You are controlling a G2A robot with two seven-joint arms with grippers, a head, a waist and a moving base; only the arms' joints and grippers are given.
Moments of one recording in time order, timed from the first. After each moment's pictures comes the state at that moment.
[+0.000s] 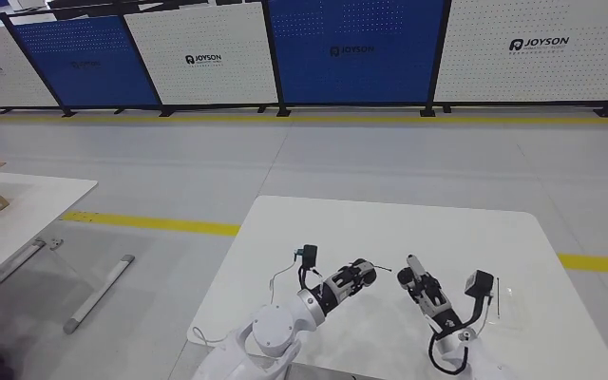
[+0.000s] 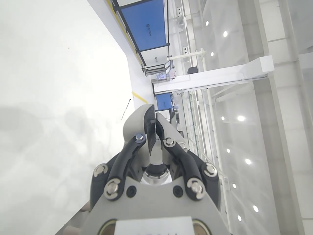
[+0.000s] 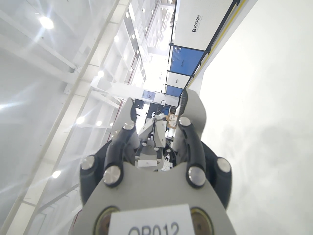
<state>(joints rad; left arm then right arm) 1.45 -1.21 -1.05 -1.77 -0.25 0.05 -0.21 -1.55 -1.16 1.13 -1.76 0.25 -0.17 0.07</state>
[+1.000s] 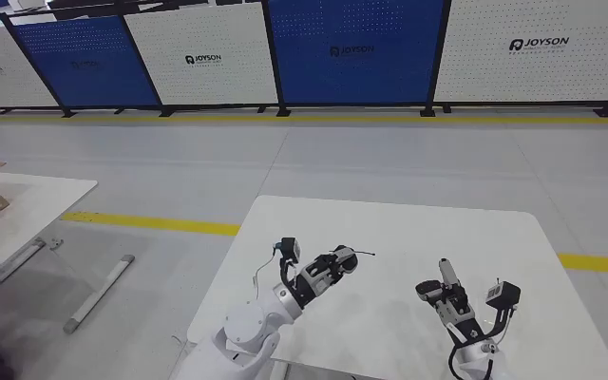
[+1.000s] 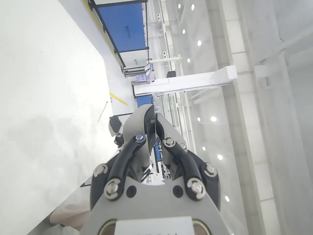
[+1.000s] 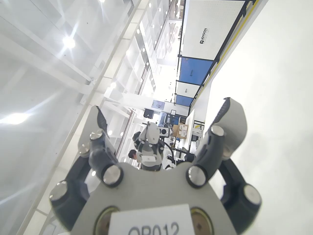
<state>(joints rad) 1.55 -1.18 -1.23 -1.89 -0.43 -0.05 -0.33 -1.63 -1.16 1.22 -1.79 0.31 -0.23 0.09</state>
